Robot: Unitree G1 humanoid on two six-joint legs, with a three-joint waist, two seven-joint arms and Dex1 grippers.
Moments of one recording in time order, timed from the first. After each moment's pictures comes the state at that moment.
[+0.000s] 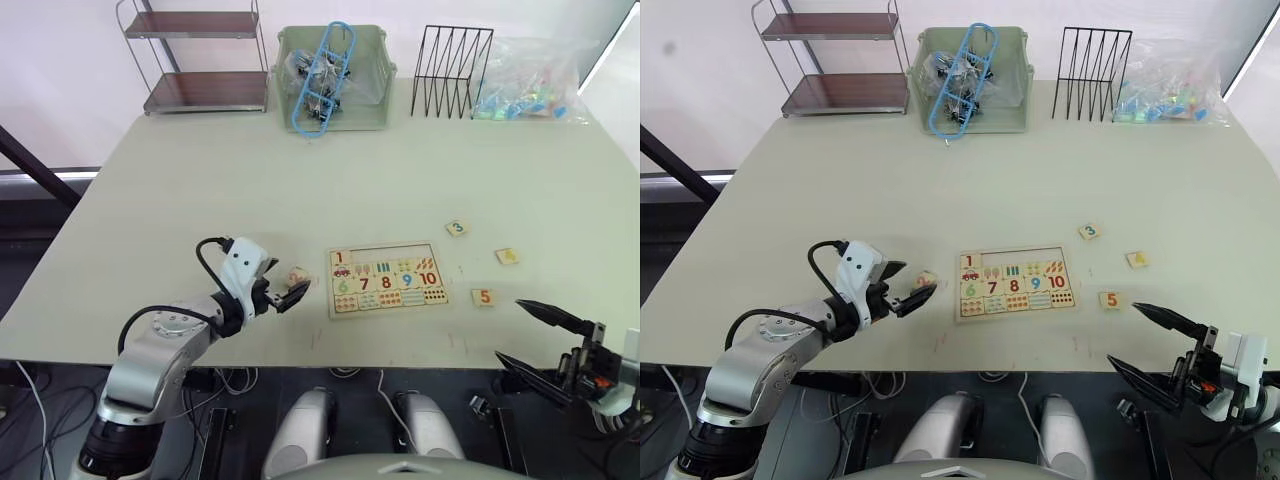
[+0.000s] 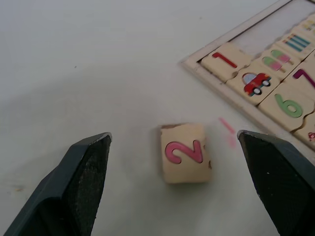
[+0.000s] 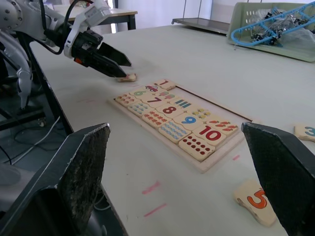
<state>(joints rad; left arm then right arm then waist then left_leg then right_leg) -0.04 0.59 0.01 -0.46 -0.38 0.76 -0.50 0.45 -0.54 -0.41 -0.29 0.67 -0.13 1.25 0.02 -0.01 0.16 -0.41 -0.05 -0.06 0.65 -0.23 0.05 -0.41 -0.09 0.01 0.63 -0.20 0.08</state>
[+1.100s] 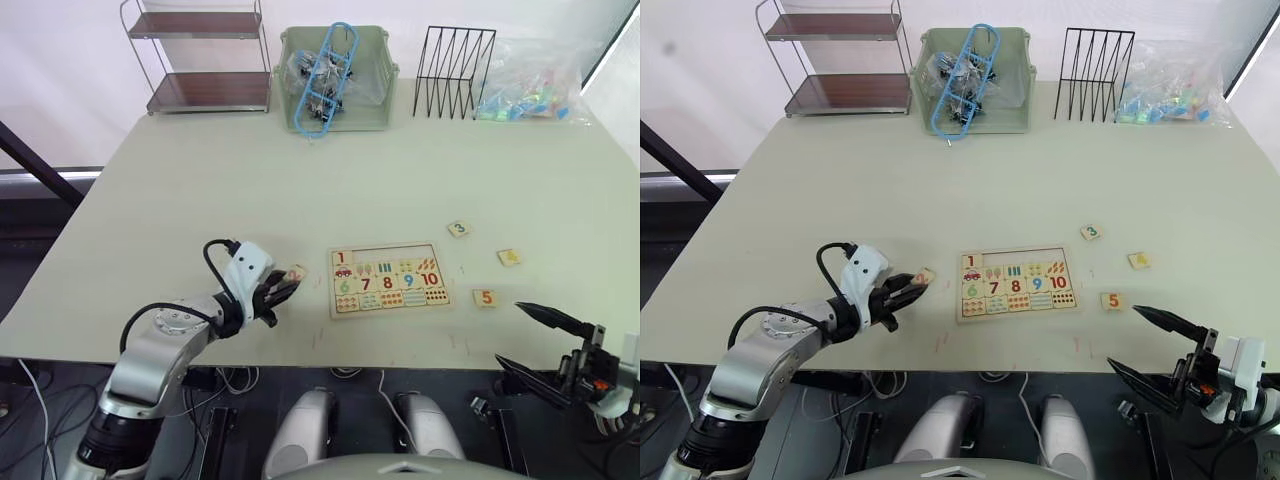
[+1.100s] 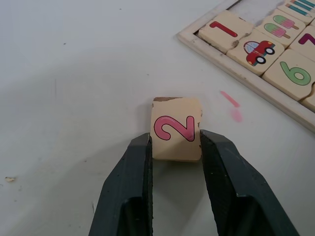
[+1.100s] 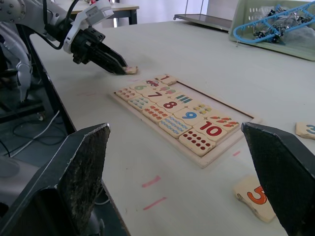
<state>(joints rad) -0.06 0.63 -0.03 -0.42 -0.32 0.73 -0.59 0.46 -0.54 -0.40 -0.26 0.65 -0.17 1.28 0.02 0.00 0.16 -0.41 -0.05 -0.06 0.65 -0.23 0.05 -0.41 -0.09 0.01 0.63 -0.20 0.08</state>
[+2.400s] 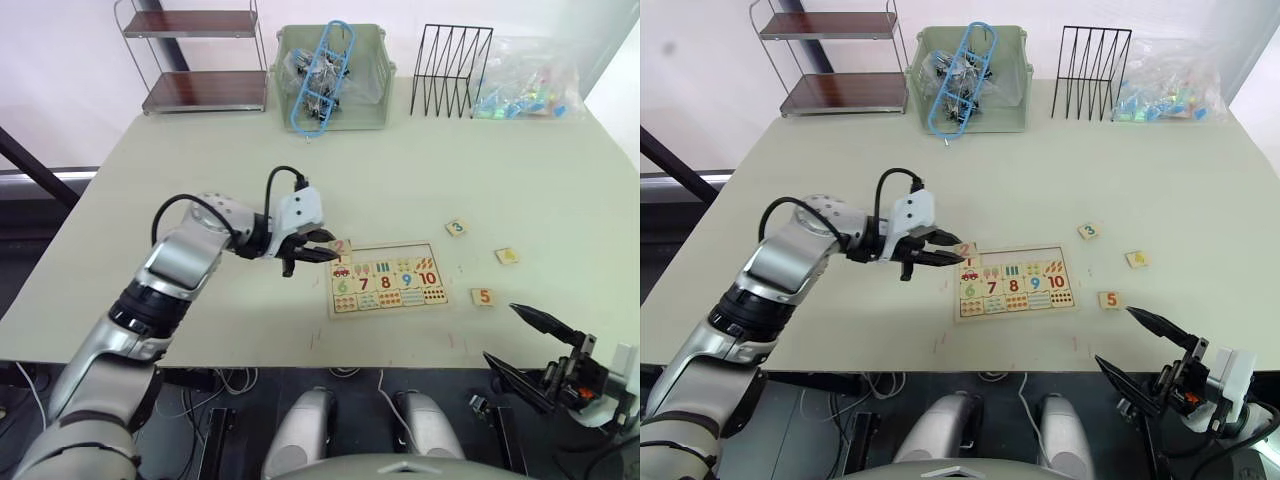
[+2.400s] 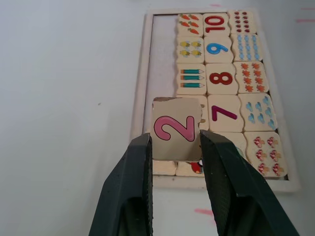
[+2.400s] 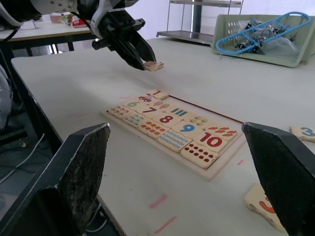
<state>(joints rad) -0.73 0.71 -0.38 -0.04 -0.15 0.53 -1.17 0.52 -0.43 -0.33 -0.34 0.64 -0.22 1.17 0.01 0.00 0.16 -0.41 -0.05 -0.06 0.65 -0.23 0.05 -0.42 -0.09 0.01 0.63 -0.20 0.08</state>
